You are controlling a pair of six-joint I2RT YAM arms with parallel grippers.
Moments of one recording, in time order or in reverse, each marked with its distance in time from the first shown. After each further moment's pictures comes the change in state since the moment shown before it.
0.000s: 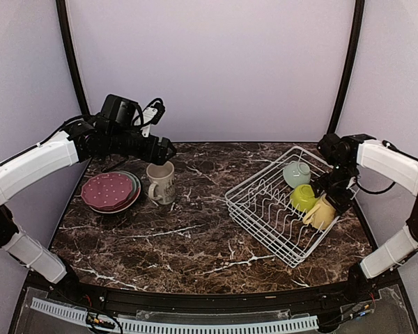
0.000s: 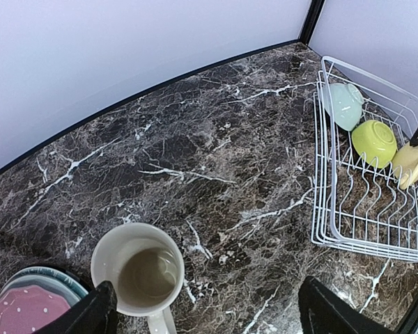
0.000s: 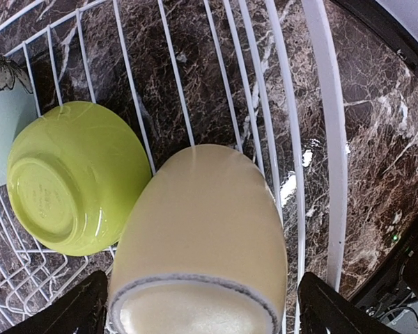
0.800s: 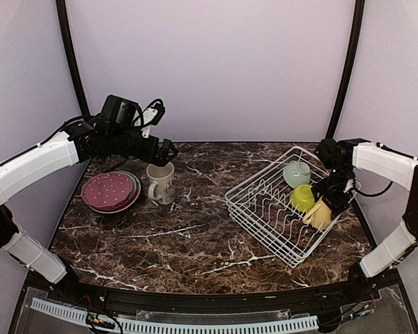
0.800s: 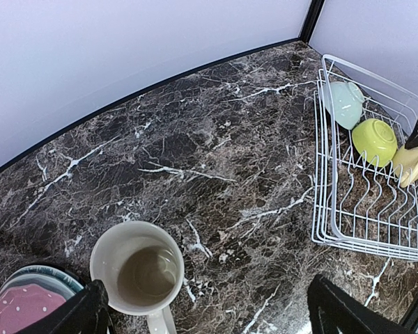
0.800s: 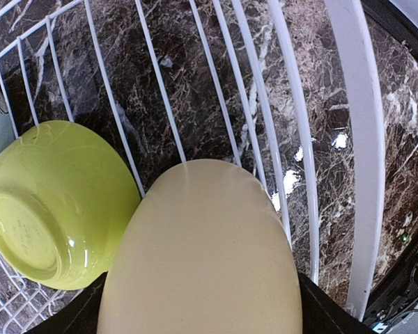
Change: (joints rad) left arm 0.000 0.000 -0.005 0.000 0.000 0.000; right arm -0.022 0.054 -0.039 0.061 0.000 0.035
